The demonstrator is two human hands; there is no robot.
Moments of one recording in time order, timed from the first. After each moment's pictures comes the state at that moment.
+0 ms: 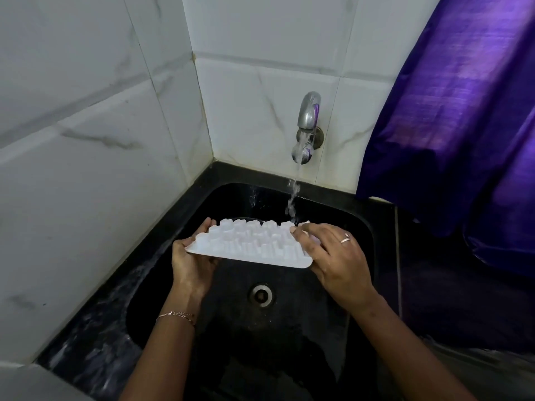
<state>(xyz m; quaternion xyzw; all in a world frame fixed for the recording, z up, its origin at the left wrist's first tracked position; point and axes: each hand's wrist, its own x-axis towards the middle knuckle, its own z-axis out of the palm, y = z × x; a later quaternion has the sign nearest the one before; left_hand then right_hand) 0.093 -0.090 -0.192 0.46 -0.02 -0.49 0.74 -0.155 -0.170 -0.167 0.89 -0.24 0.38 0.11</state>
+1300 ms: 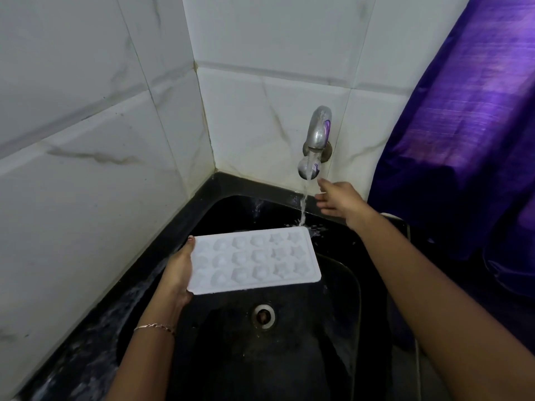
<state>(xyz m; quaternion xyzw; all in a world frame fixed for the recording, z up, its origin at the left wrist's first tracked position) 0.116 -0.106 -0.166 0.69 -0.07 -0.44 0.57 -0.094 -0.334 -0.128 0.56 -0.56 0.26 -0.56</state>
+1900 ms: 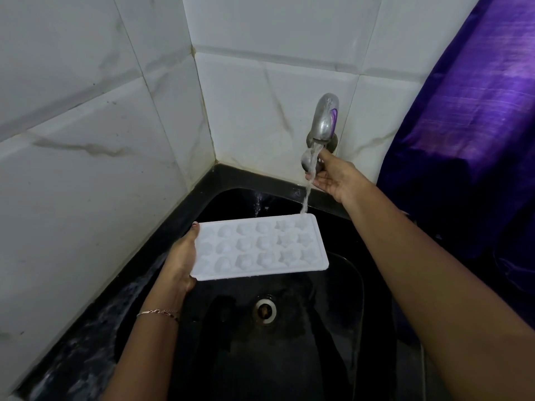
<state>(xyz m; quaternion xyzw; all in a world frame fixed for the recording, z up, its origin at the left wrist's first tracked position) 0.117 -0.125 -0.160 0.70 -0.07 -0.43 0.57 -0.060 -0.364 -0.112 0.40 -0.53 0.34 -0.67</state>
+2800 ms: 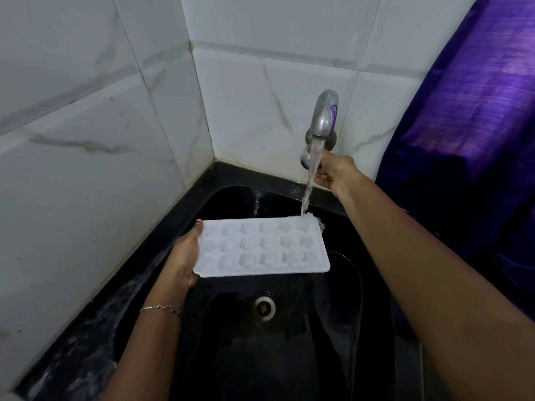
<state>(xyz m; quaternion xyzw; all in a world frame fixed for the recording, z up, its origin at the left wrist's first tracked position) 0.118 -0.128 -0.166 0.69 -0.08 -0.44 0.57 -0.055 -0.354 -0.102 0.43 -0.59 0.35 -0.59</state>
